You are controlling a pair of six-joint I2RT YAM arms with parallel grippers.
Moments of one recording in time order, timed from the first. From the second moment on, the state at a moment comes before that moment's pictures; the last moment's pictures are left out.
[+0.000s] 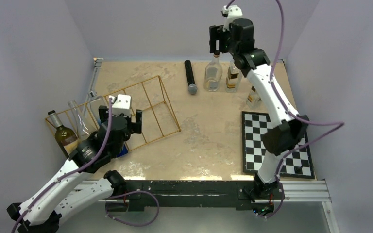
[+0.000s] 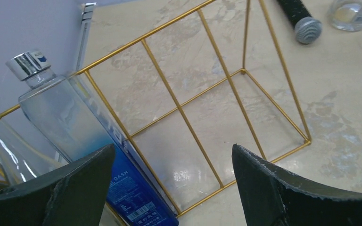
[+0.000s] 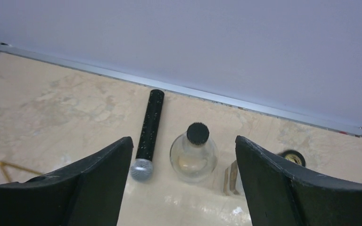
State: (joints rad) left arm -0.79 0.63 0.87 -0.65 -0.76 -0.14; right arm 0.37 1.91 2.10 -0.47 0.16 0.02
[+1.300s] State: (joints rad) left arm -0.04 1.12 1.15 -0.76 -0.55 -0.41; right arm 0.53 1.07 1.27 -0.41 -0.14 0.16
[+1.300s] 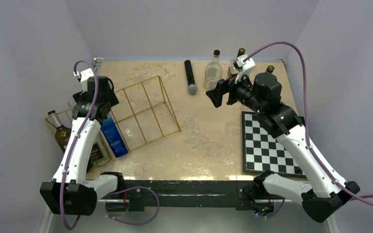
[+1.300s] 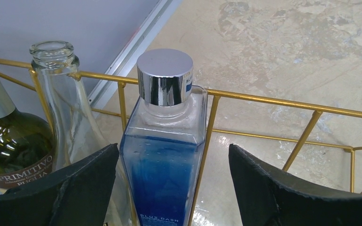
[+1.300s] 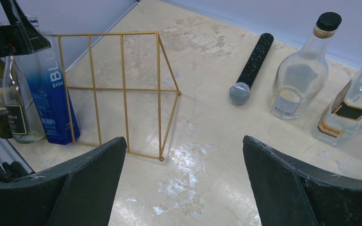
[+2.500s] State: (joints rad) left arm -0.03 1.03 1.11 -0.77 -0.40 -0.27; right arm 0.53 1.03 1.25 -0.42 -0.12 0.16
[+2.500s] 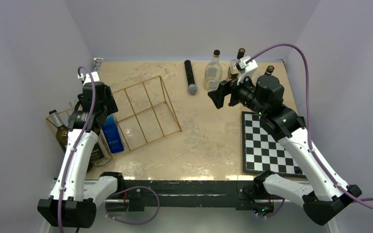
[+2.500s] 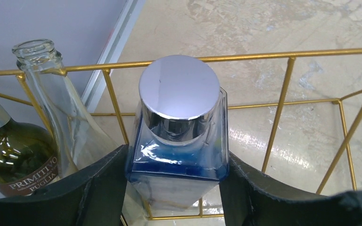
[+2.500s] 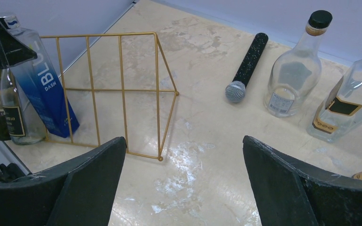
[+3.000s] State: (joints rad) left arm -0.10 0.89 1.10 -0.82 -0.37 -0.22; right arm 0.53 1.03 1.25 -0.42 -0.12 0.16
